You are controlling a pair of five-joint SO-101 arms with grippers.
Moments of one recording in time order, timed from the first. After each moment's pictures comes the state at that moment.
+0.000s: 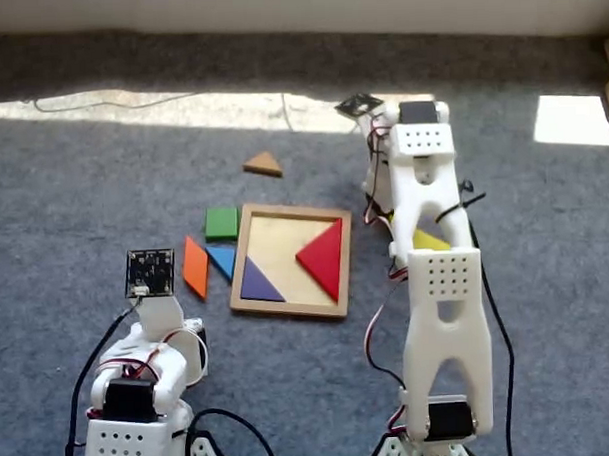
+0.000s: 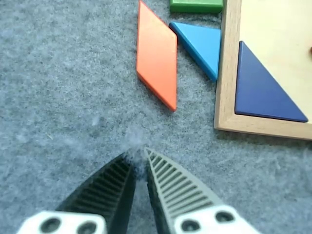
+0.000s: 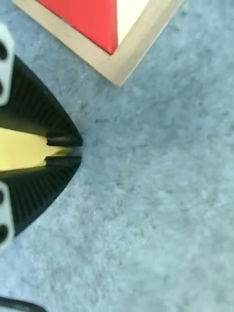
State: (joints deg) left arm -0.9 -101.2 96.0 70.9 12.0; right arm -8.1 60.0 -61.7 100.0 36.9
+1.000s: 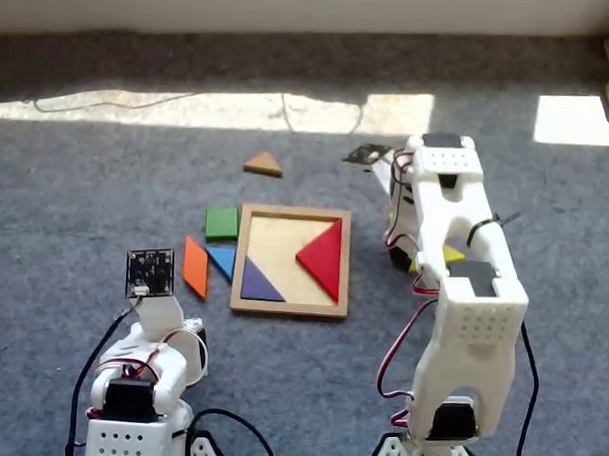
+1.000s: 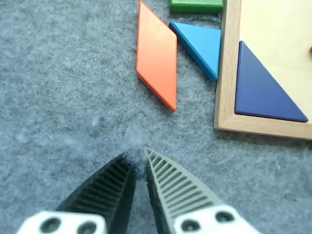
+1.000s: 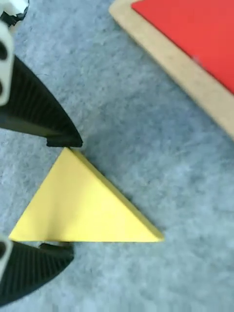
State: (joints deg) left arm -0.9 -101.2 96.0 70.9 12.0; right arm -4.2 31.1 -7.7 85.8 51.1
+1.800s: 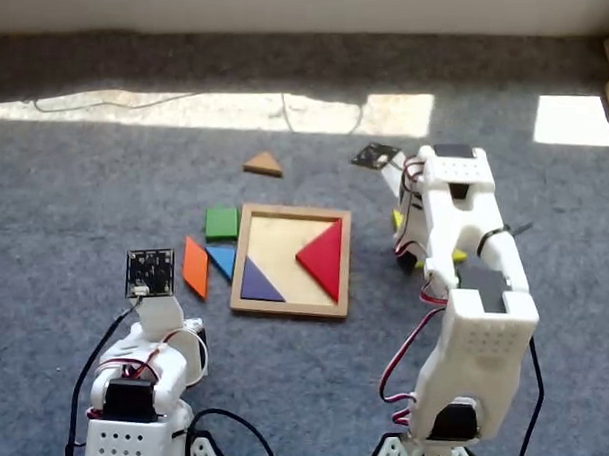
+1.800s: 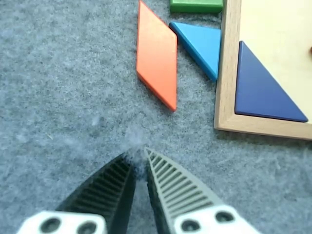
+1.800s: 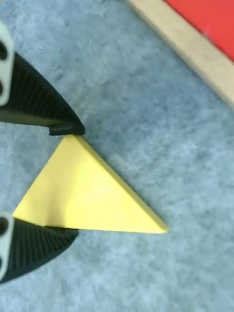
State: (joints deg) left arm -0.9 -101.2 96.0 70.9 12.0; right arm -2.1 28.5 0.5 78.2 54.7
